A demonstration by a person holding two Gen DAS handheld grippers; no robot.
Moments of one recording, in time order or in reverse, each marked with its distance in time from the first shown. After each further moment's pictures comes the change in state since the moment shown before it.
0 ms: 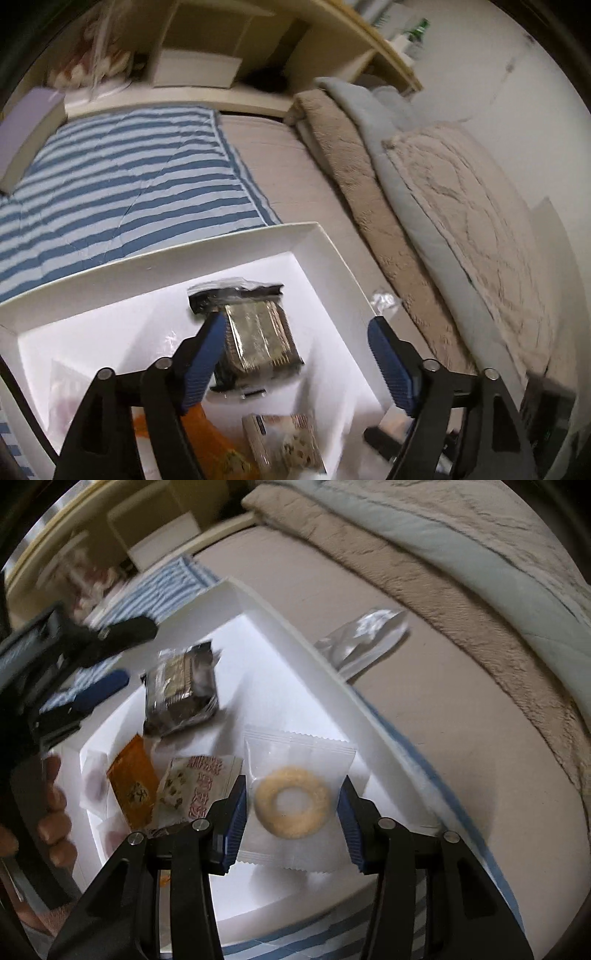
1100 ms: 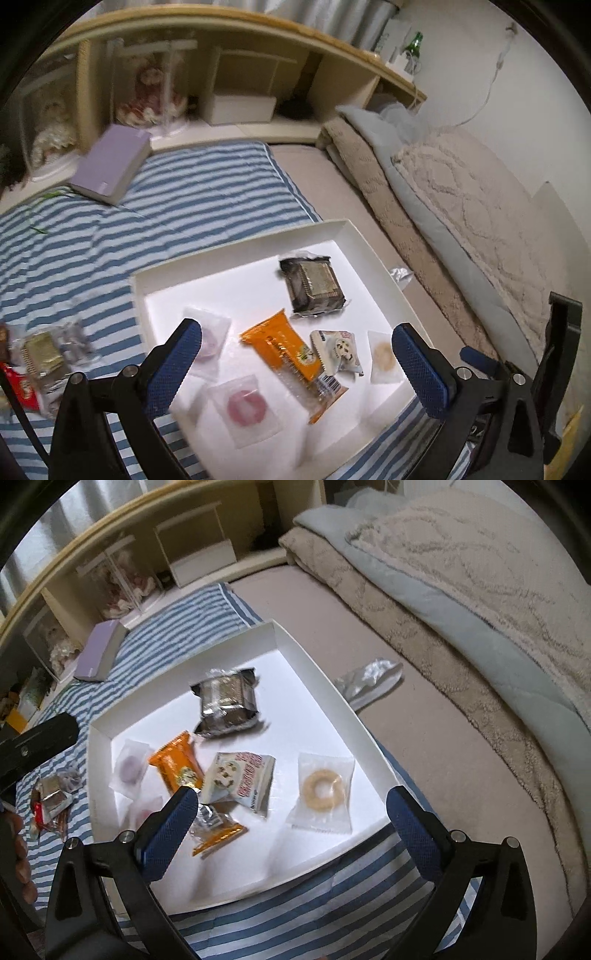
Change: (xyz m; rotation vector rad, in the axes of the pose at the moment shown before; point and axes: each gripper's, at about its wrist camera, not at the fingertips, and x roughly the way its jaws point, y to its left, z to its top) left arm -0.199 -0.006 -0.056 0.039 -0.060 0.156; right arm -0.071 0.037 -0.016 -0.130 -0.118 -0.018
